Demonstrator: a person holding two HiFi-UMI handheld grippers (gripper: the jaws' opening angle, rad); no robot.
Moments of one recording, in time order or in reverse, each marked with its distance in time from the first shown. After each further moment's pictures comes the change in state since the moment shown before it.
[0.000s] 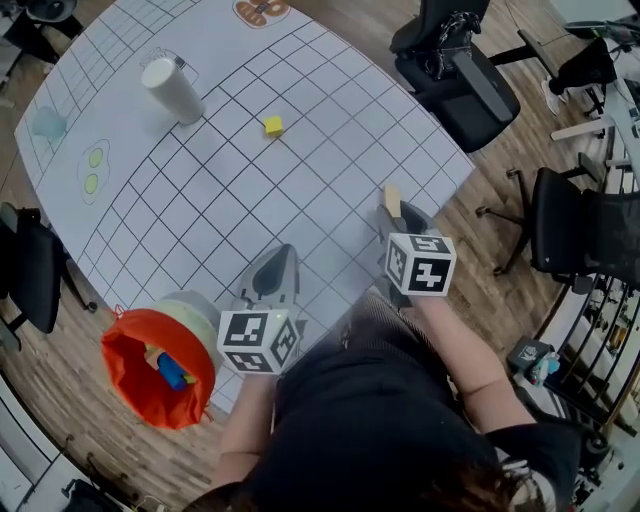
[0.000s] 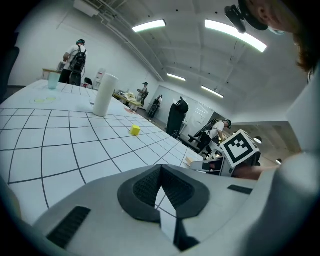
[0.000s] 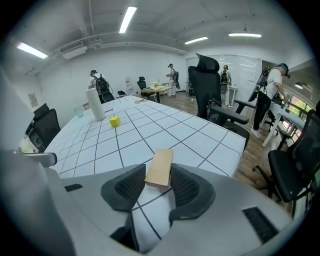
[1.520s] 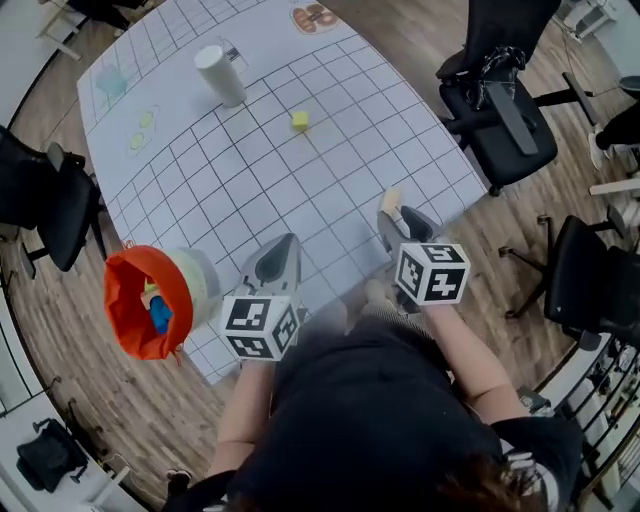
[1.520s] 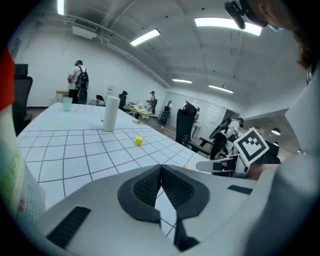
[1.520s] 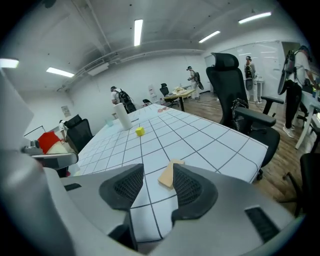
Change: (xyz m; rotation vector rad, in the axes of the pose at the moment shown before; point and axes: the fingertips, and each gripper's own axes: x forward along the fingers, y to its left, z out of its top) left arm -0.026 -0.037 0.015 0.056 -0.091 0.224; right arm -0.029 0.015 0.020 -0.050 -0.066 0.356
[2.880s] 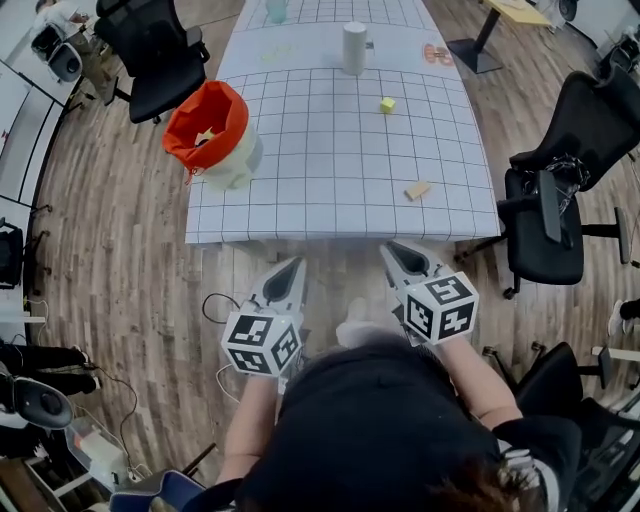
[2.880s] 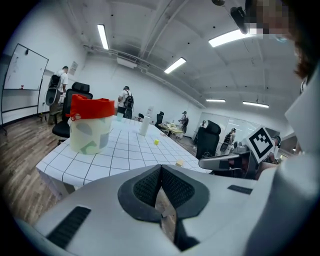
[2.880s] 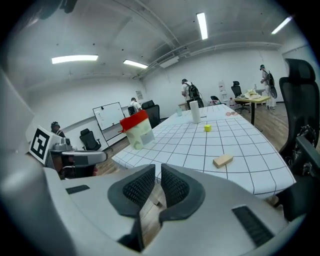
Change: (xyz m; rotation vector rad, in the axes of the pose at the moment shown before) left arm -0.172 -0.150 -0.100 -0.222 -0.247 0.408; right arm -0.174 0.072 -0.063 -0.472 0.074 0.660
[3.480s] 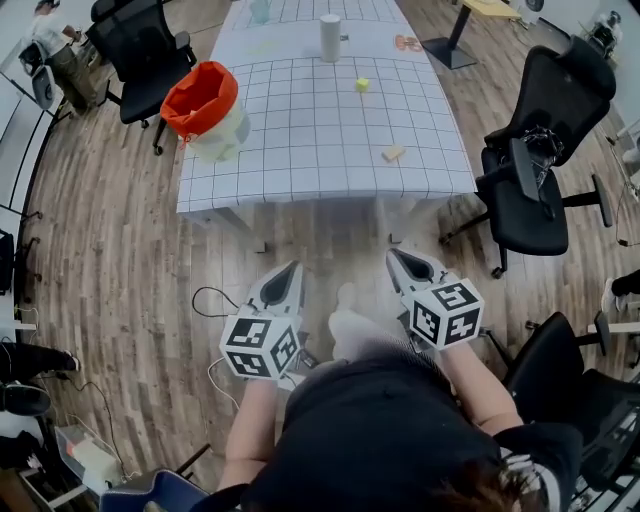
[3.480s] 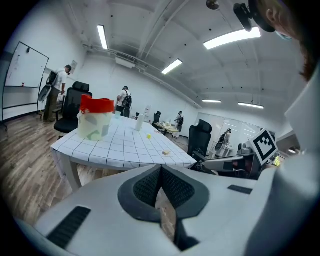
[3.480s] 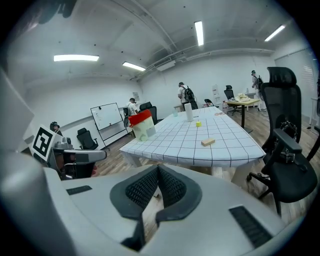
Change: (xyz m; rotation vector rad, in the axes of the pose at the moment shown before) left arm -0.088 -0.057 -0.060 -0.002 0.002 -0.031; right arm -0.109 0.045 -0.071 0.010 -0.021 -0.067
